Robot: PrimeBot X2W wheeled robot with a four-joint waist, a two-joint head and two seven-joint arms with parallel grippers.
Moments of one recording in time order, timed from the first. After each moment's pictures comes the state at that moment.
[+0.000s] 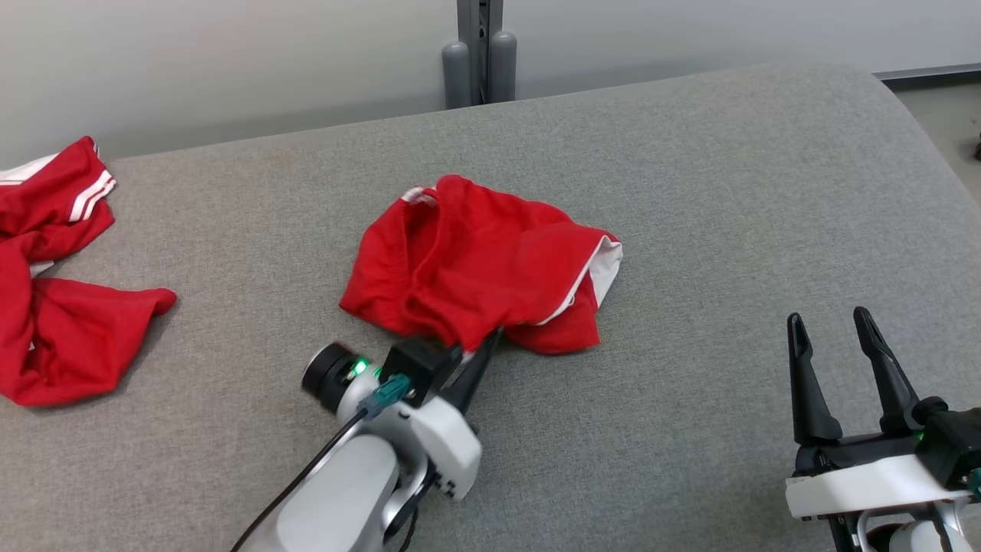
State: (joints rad) left arm -0.51 0.05 -0.68 0.68 -0.32 -0.08 -0.26; right arm -0.05 -0.05 -0.01 0.06 0.15 0.13 -0.26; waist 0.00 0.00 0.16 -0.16
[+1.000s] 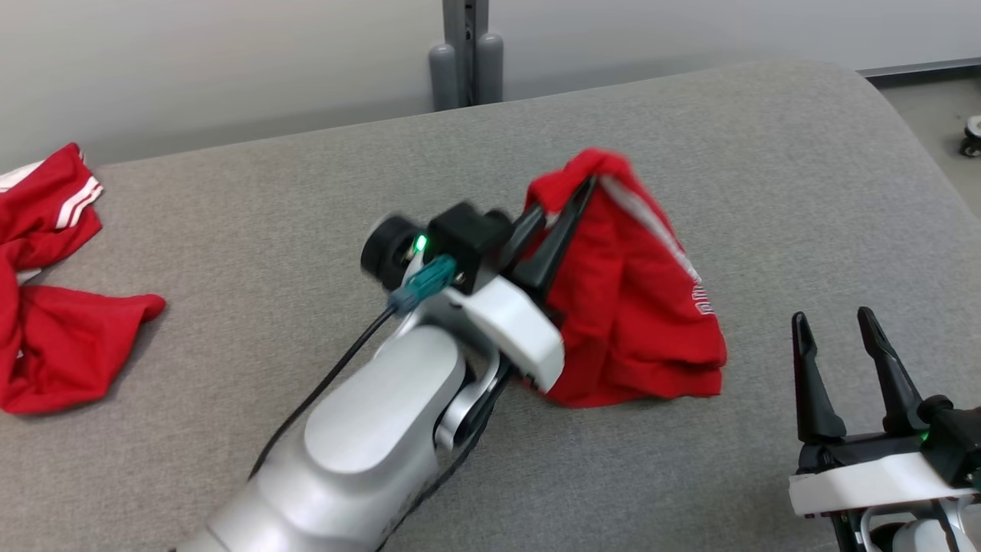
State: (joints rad) left arm -0.79 0.05 -0.88 0.43 -0.63 0.09 -0.24; right arm -0.06 -0.05 -0.01 0.08 0.17 0.13 -0.26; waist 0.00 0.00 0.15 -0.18
